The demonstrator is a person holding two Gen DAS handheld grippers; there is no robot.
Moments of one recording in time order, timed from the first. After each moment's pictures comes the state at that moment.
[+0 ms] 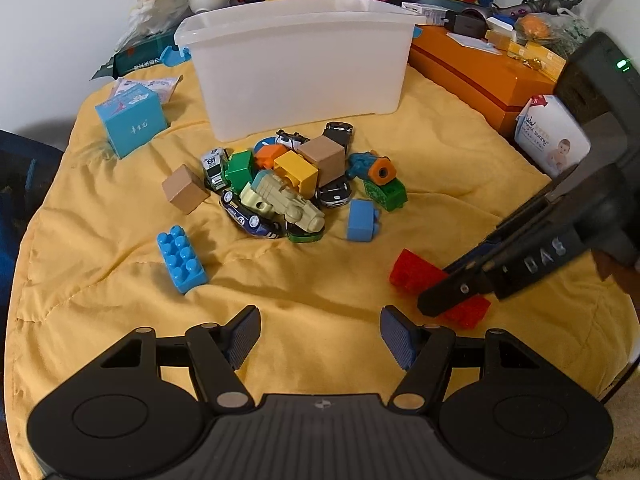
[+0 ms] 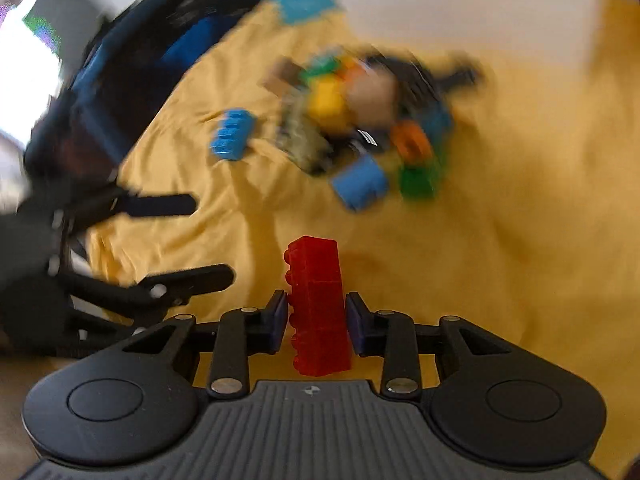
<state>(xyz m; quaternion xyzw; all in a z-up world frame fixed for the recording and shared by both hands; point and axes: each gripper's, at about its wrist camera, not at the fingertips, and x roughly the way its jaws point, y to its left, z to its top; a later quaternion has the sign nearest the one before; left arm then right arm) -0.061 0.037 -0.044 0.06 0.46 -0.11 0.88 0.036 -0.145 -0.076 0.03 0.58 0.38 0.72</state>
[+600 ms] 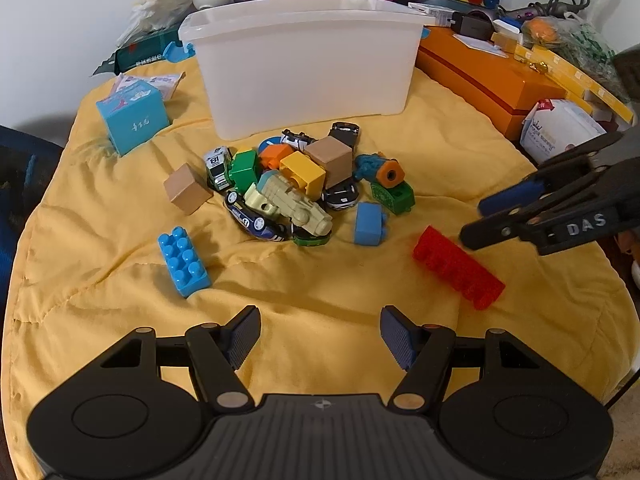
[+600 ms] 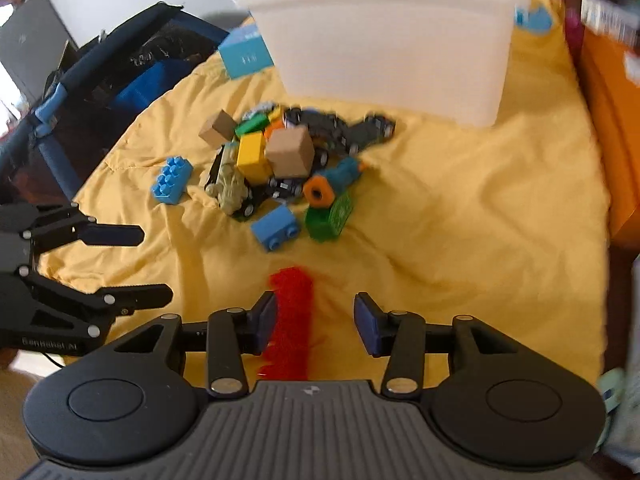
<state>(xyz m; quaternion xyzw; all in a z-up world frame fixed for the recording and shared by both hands) -0.054 0.043 -0.048 0.05 0.46 -0.10 0.88 0.024 -0.159 -0.041 -0.08 0.47 0.33 0.82</state>
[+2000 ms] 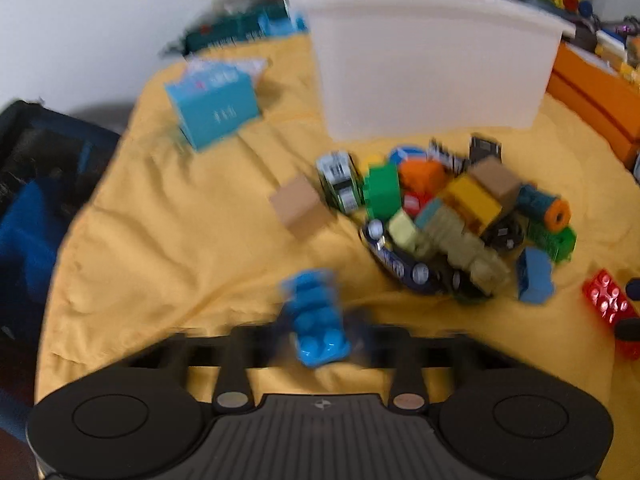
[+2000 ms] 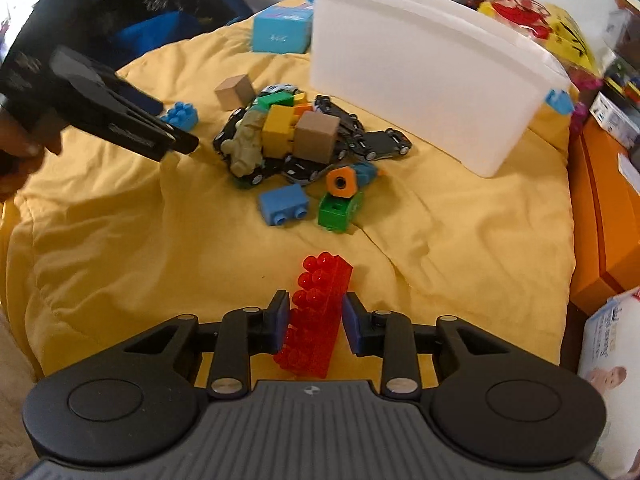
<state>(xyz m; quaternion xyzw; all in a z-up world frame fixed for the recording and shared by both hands) 0.019 0.093 -0.078 0.06 0.46 0.00 0.88 -0.010 -0.132 -0.056 -0.18 0.43 0.30 0.83</state>
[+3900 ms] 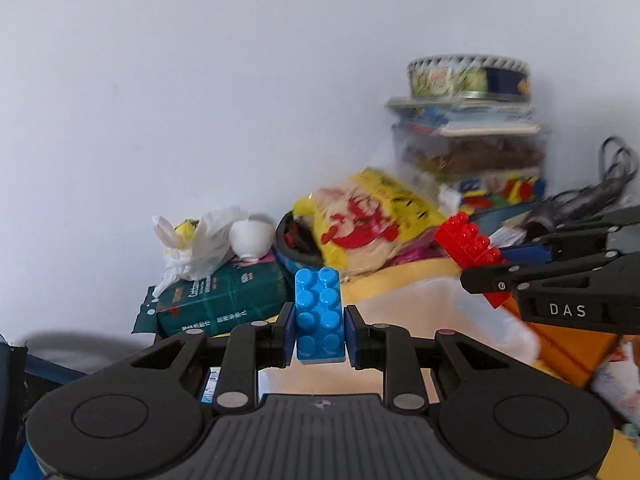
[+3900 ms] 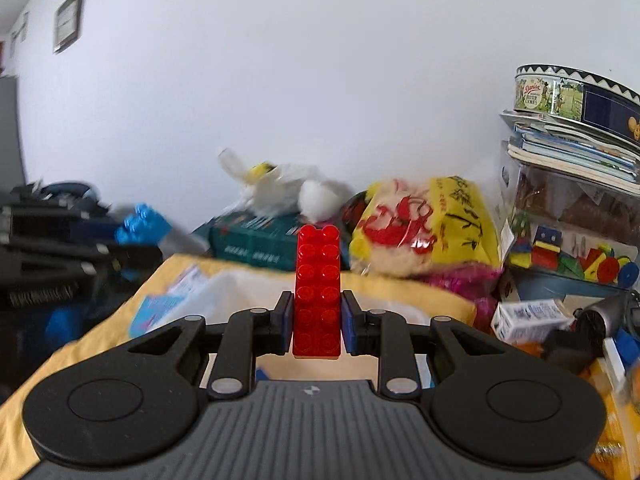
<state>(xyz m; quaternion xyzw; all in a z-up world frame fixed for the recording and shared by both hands) 0.137 0.041 0.114 0.11 0.22 -0.08 0.97 0.154 -0.119 0.101 -0.04 0.22 0.22 0.95</state>
